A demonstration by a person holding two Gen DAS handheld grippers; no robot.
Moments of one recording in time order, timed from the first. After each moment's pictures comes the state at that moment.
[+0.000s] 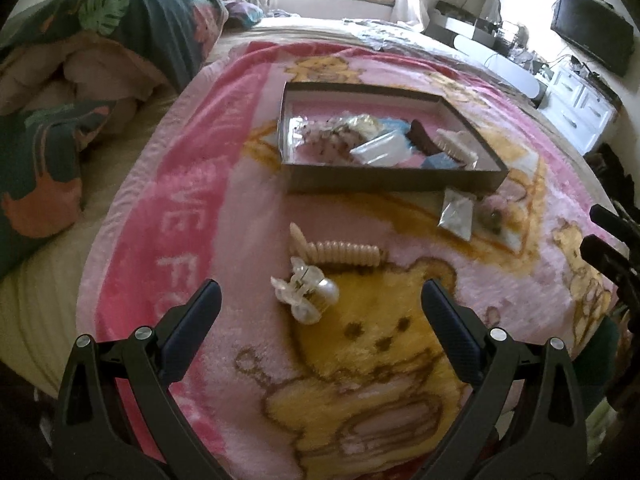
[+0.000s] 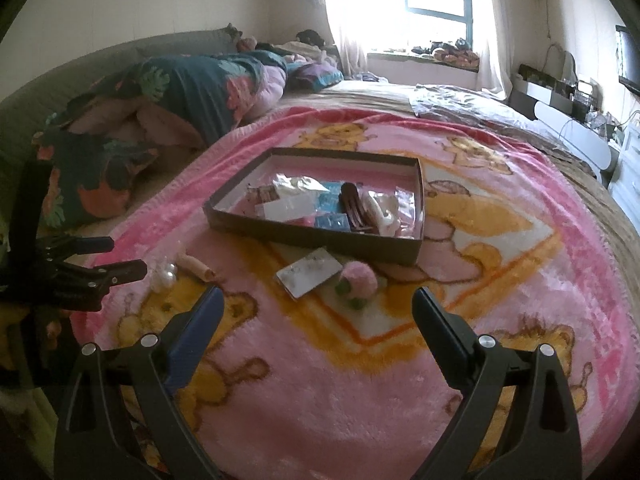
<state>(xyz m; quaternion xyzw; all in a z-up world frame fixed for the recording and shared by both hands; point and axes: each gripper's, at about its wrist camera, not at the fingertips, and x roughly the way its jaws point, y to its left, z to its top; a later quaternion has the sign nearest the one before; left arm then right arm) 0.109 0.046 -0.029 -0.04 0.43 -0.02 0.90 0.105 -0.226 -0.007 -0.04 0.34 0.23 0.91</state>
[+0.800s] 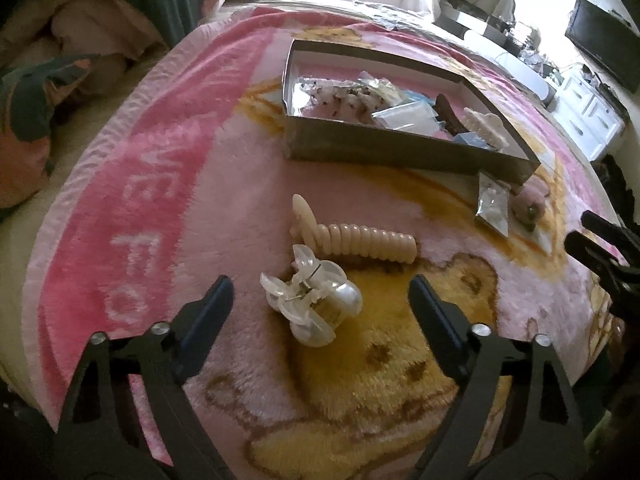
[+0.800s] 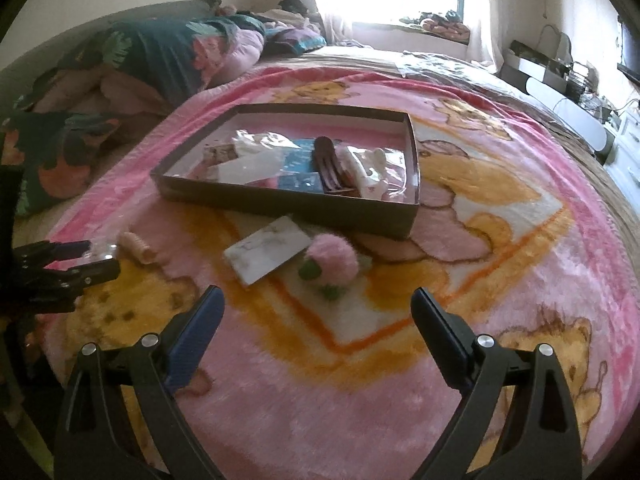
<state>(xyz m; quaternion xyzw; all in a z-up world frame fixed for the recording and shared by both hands) 0.140 0.057 -0.081 -0.08 0.46 -0.02 0.88 0.162 -0.217 -0.061 -0.06 0.39 0.19 0.90</state>
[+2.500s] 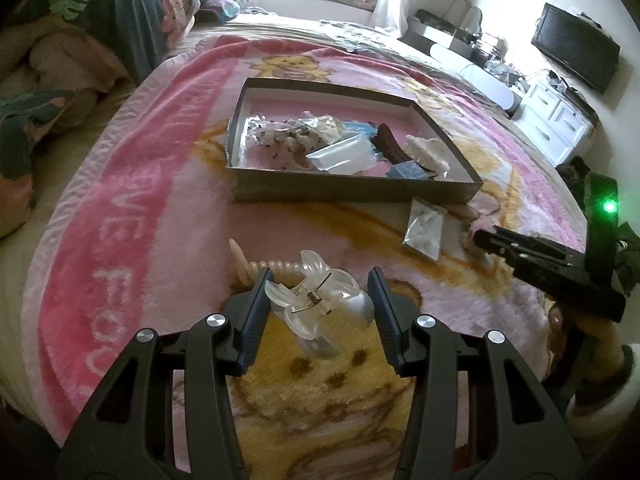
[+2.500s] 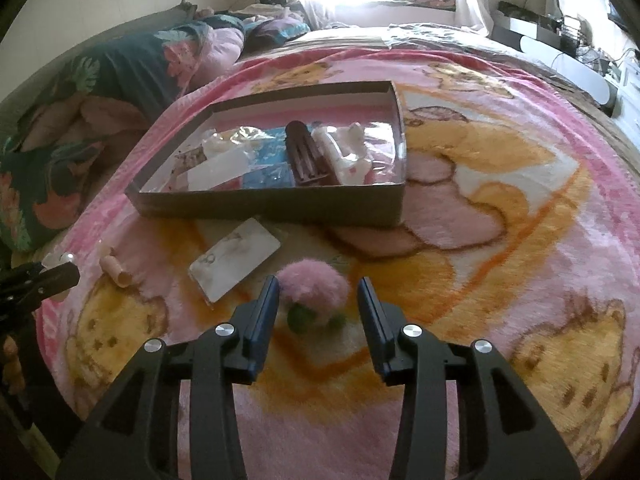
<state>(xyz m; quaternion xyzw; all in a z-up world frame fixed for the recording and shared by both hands) 0.133 0.029 -0.039 -0.08 0.42 -0.07 0.90 0.192 -0.233 -0.084 0.00 0.43 0.20 0.88</state>
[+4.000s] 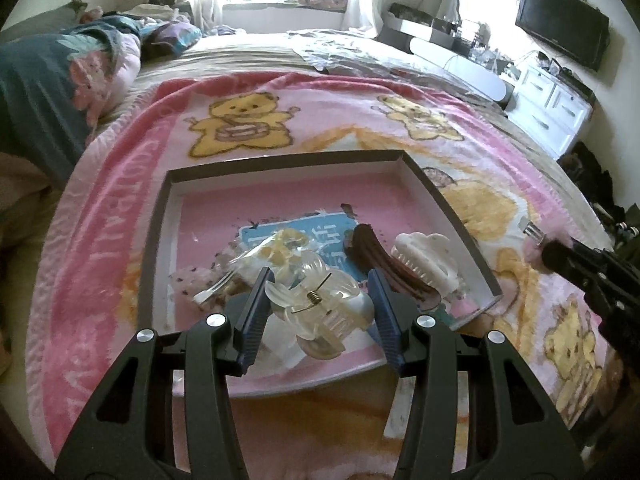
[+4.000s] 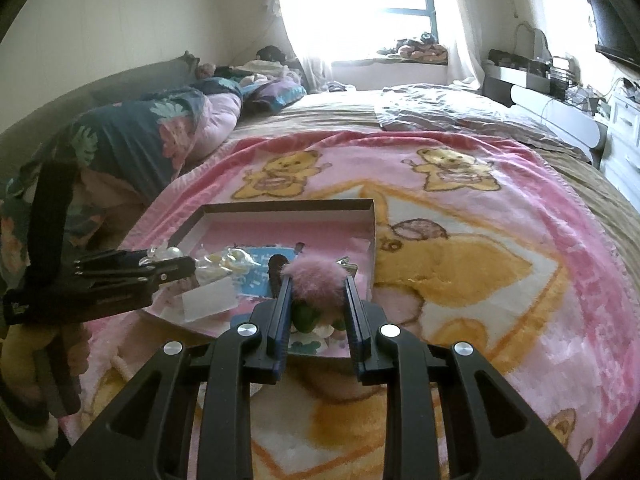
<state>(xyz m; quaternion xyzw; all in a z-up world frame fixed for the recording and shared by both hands) 0.290 -0.028 -0.016 -0.02 0.41 -0.10 0.91 0.248 -0.255 -0.007 0.02 0.33 0.20 0.92</state>
